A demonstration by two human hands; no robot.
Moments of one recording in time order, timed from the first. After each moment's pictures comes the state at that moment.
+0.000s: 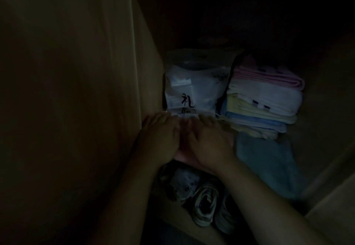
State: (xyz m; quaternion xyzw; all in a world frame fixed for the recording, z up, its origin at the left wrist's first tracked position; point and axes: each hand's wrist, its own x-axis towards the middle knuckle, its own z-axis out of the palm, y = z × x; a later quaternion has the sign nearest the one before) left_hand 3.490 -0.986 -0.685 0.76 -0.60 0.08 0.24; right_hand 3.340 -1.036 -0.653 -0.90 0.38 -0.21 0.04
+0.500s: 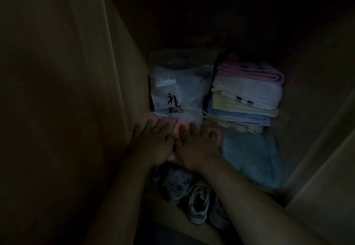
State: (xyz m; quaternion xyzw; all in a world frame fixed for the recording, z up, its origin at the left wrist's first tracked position) left_hand 3.482 -1.000 -0.694 0.78 -0.63 -0.01 0.05; right_hand 3.332 -1.038 -0.671 -0.88 0.47 -0.02 0.06
